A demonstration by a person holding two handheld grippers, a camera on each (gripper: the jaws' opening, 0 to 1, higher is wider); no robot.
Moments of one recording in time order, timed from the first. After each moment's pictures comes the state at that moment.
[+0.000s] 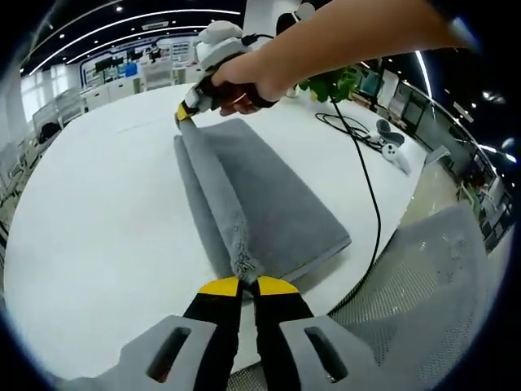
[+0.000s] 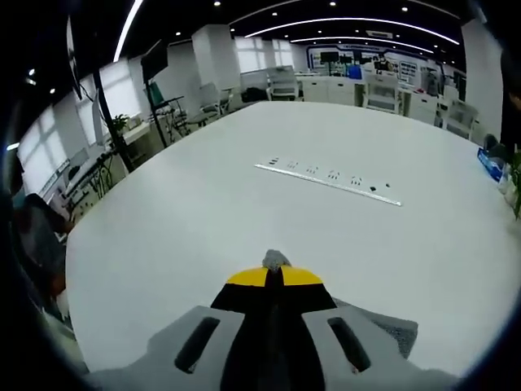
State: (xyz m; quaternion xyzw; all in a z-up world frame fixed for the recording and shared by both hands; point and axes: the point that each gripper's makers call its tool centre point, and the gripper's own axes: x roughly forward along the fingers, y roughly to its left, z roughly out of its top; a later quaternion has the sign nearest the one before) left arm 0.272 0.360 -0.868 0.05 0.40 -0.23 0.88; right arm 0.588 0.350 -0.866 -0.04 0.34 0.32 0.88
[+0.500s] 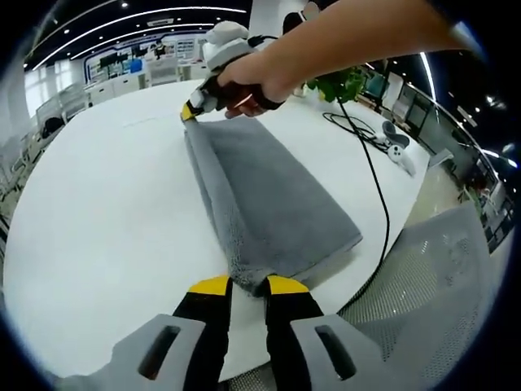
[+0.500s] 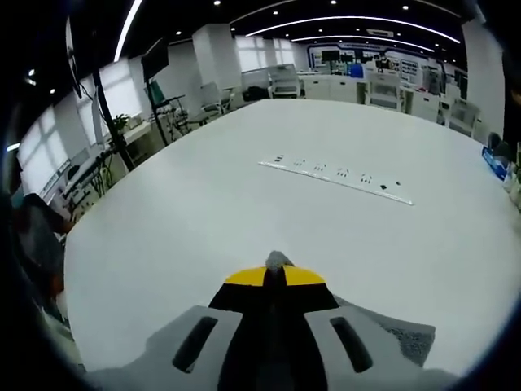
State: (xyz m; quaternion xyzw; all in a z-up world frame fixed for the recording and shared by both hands) left arm 0.274 0.375 -0.870 0.04 0.40 -0.22 0.89; right arm 0.583 0.366 -0.870 -0.04 0.34 0.33 0.88
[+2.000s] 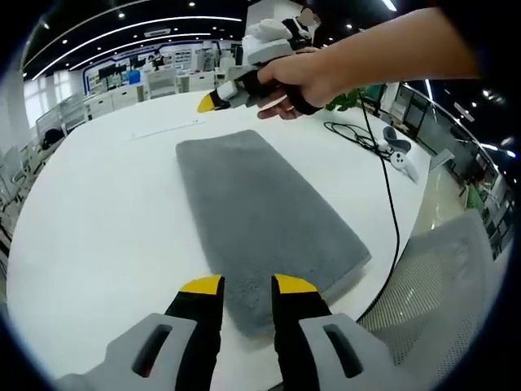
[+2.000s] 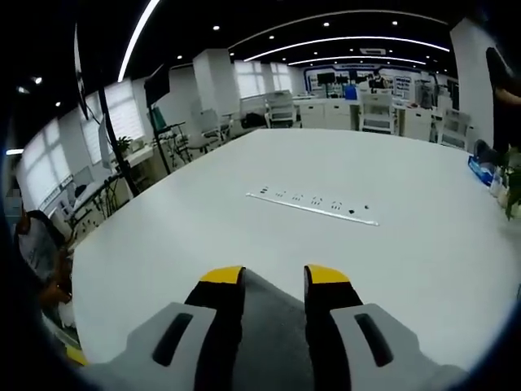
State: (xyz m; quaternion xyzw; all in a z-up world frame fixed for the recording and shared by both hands) left arm 0.309 0.374 -0.856 0.06 0.37 -0.23 0.90; right arm 0.589 0.310 -0.817 0.01 0.27 0.32 0.91
